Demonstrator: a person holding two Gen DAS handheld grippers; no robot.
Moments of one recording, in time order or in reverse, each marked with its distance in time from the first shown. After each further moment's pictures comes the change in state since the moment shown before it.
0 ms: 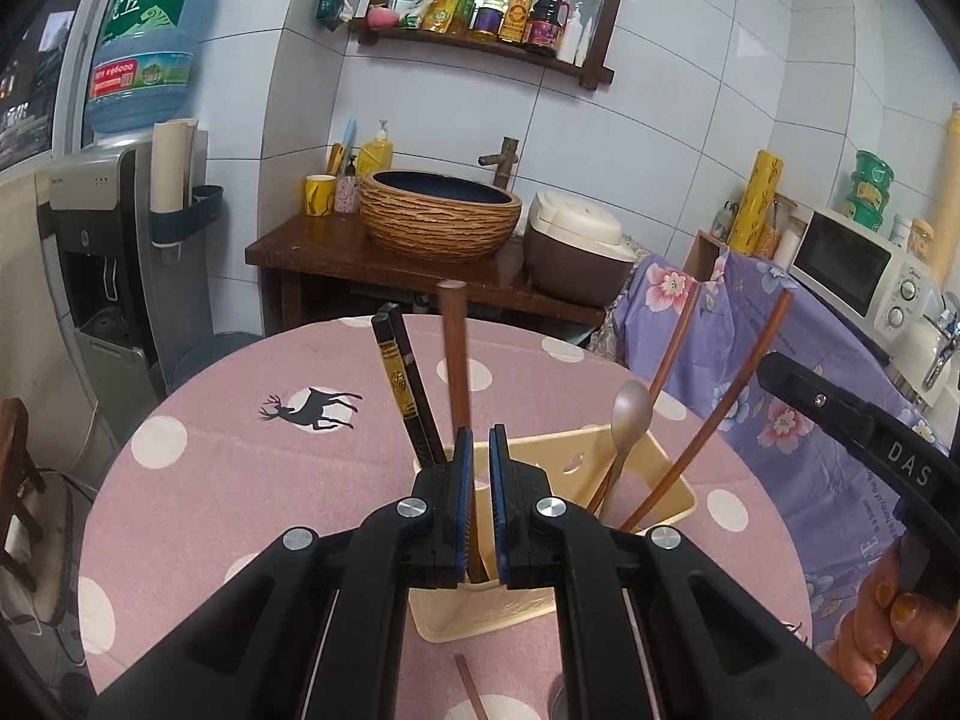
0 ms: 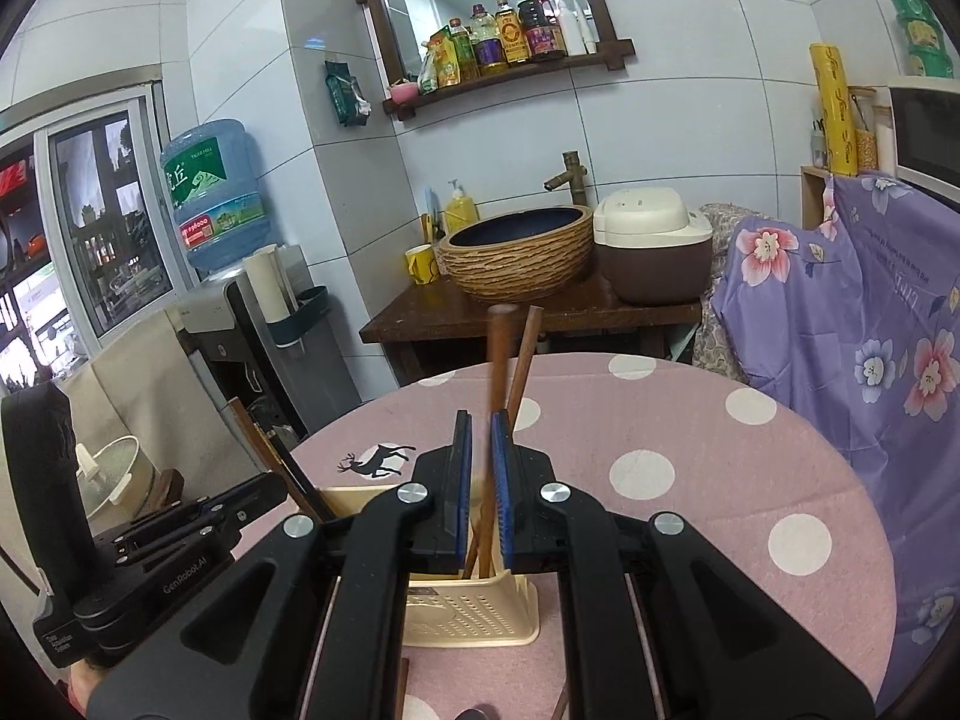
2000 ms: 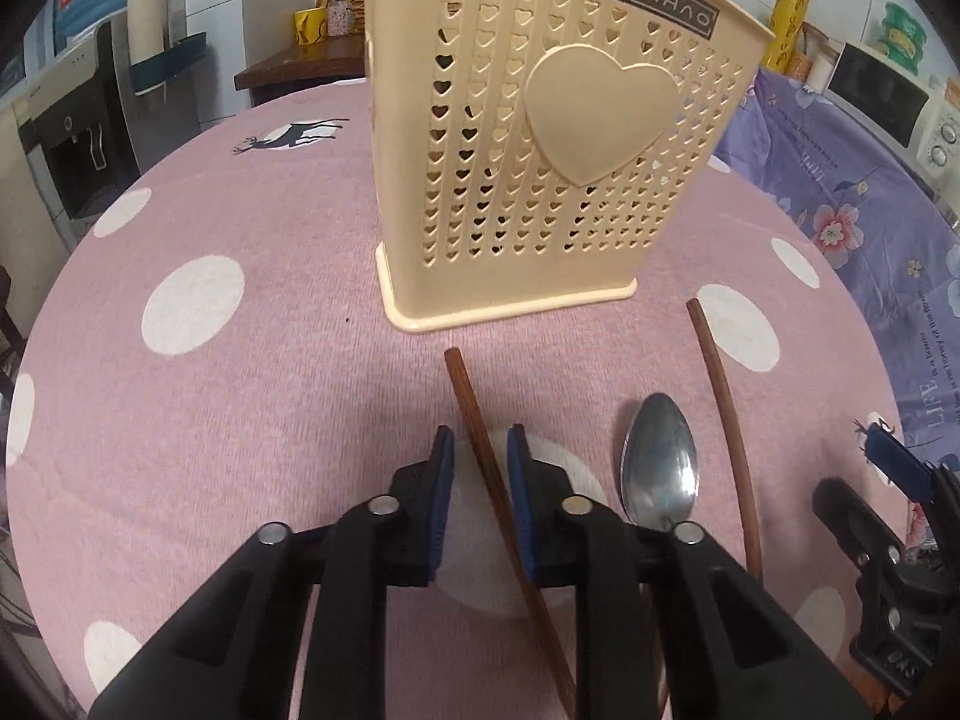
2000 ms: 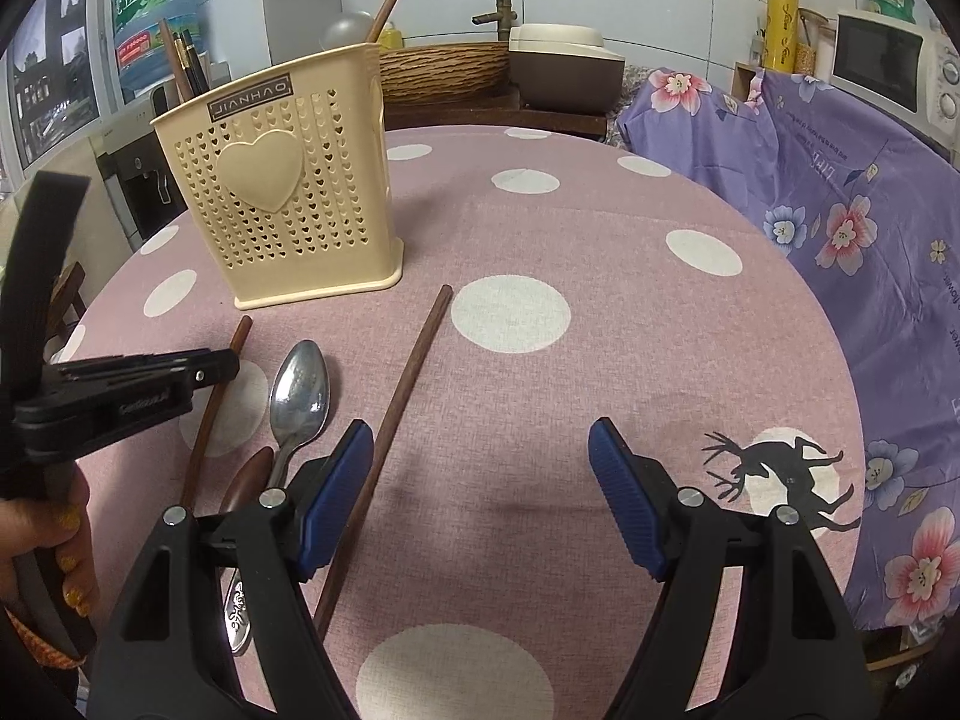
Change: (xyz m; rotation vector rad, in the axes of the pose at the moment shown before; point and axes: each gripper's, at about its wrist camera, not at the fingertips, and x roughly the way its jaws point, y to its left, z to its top) left arm 0.056 -0.008 -0.149 0.068 0.384 0.088; right arm -0.035 -0.040 -0.198 -0.081 0.327 -0.236
